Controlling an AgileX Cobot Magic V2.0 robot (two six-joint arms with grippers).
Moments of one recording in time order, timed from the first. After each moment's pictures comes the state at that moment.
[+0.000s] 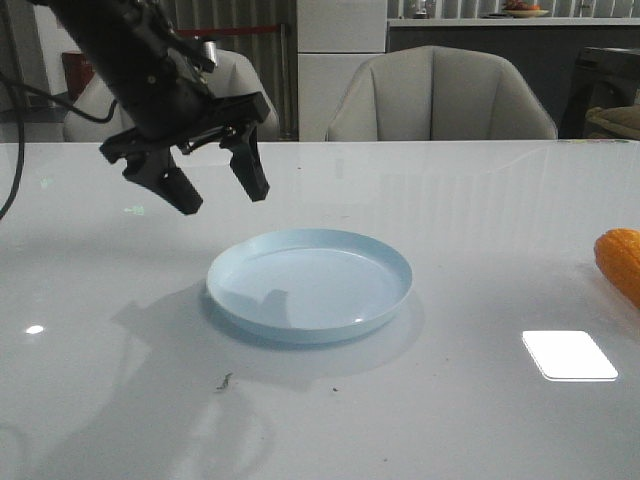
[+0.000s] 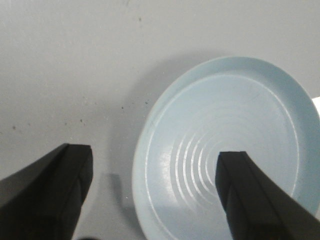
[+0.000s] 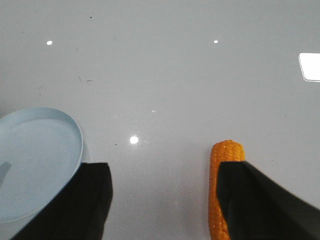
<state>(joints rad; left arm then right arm) -0.35 2.07 -1.70 -0.38 0.91 0.17 0.09 0.97 -0.65 0.26 0.24 -0.16</state>
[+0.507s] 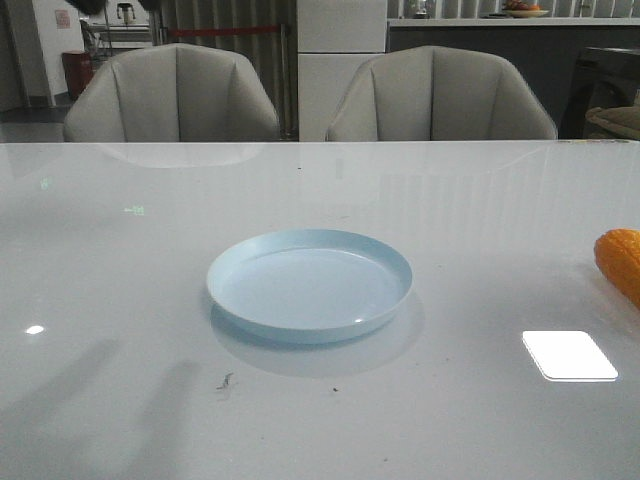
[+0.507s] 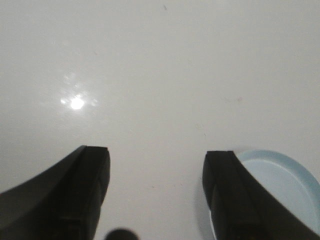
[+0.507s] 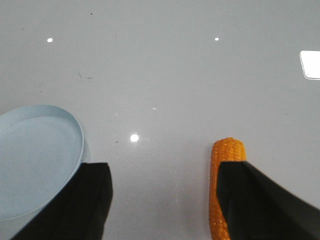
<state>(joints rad) -0.19 1.72 -1.76 -0.20 0.89 0.17 0.09 0.97 -0.65 0.26 0.24 -0.16</state>
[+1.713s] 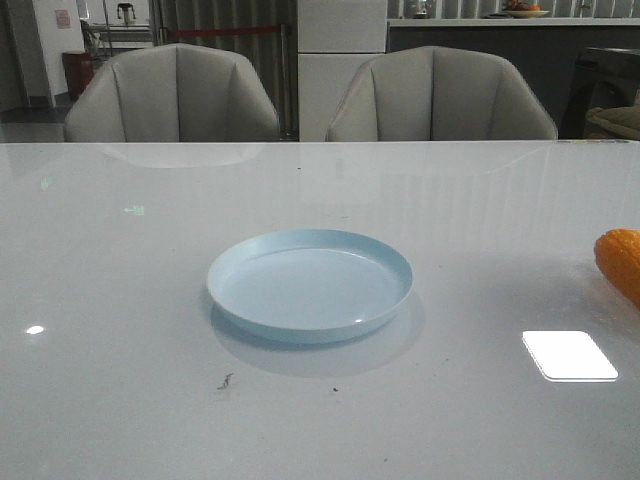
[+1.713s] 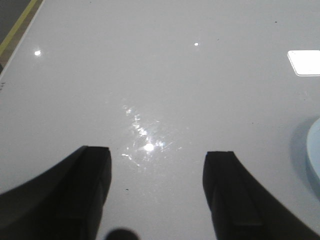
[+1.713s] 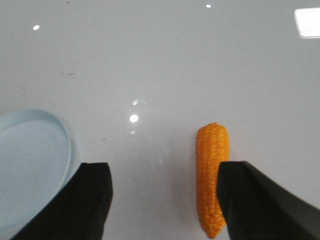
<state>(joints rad) 0.06 0.87 -0.73 -0.24 0.47 0.32 -0.03 1.07 -0.82 0.26 0.45 -0.09</state>
